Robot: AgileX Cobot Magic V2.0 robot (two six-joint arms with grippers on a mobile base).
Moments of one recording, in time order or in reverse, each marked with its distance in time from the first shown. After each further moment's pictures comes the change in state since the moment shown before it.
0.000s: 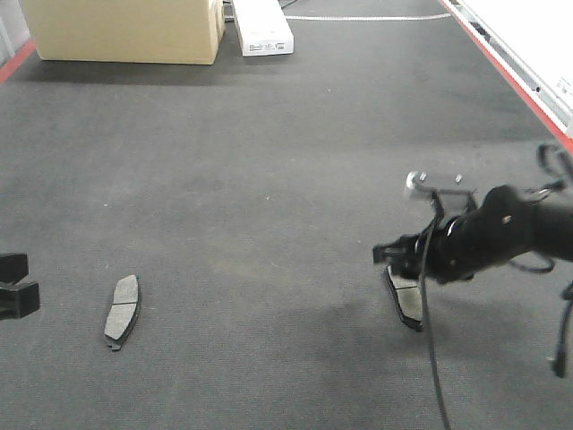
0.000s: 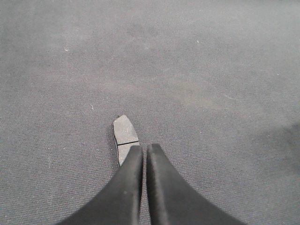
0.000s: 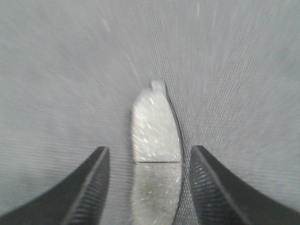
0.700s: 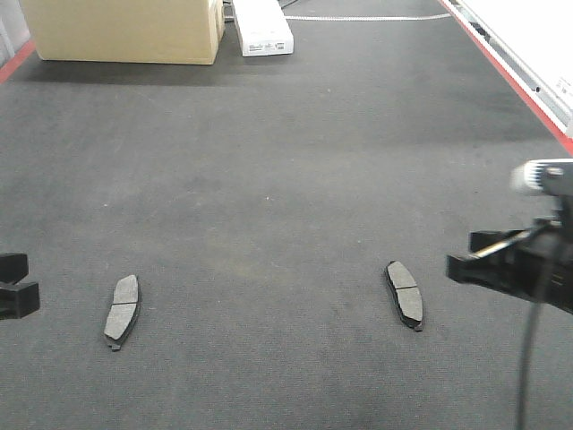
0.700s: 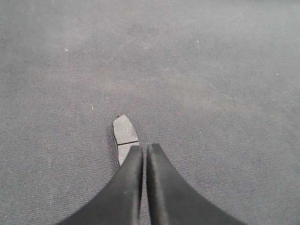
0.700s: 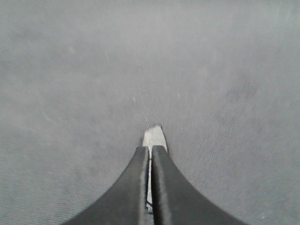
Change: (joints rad) left arm 0.000 0.000 0.000 0.000 0.000 0.000; right arm 0.000 -0.679 0.400 -0.034 -0.218 -0.038
